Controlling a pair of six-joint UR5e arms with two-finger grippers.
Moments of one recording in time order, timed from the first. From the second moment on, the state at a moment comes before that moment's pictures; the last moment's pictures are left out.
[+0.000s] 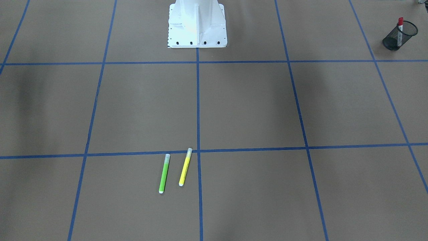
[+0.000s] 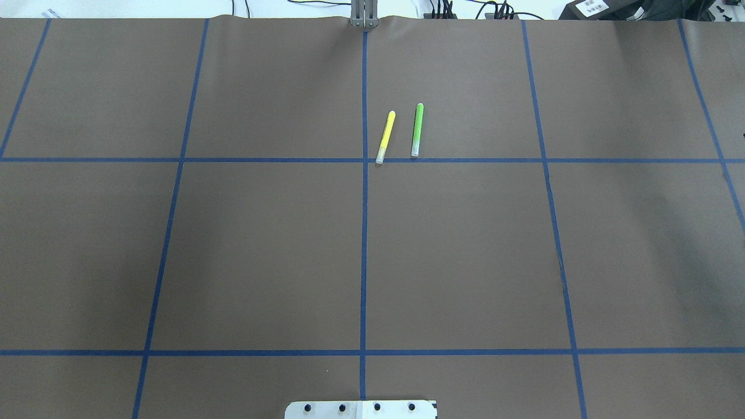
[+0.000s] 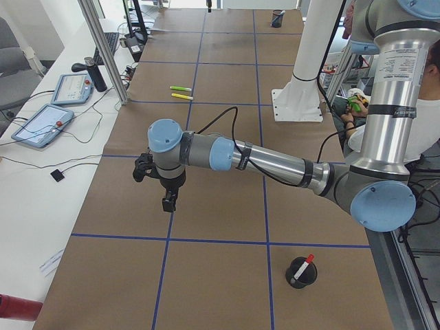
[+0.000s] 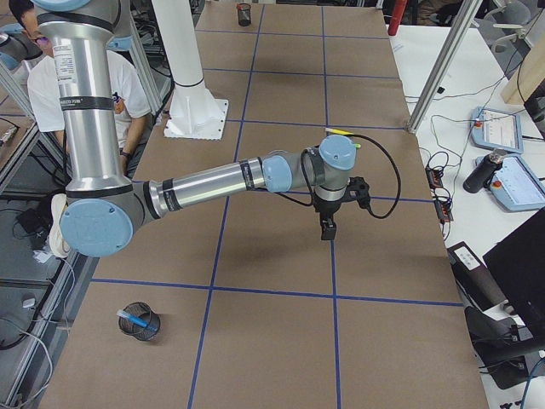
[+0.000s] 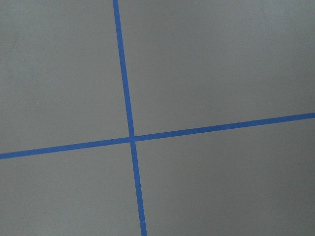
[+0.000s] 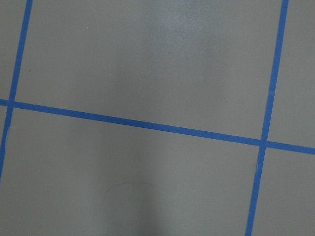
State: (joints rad) left arm -1.56 -1.66 -1.74 -1.45 -2.38 0.02; right arm 1.41 -1.48 1.78 -1.70 2.29 0.01
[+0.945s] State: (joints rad) left arm -1.55 -1.62 -1.81 -1.50 -2.47 0.02; right arm 1.46 -1.49 1.78 -1.75 2.38 -0.05
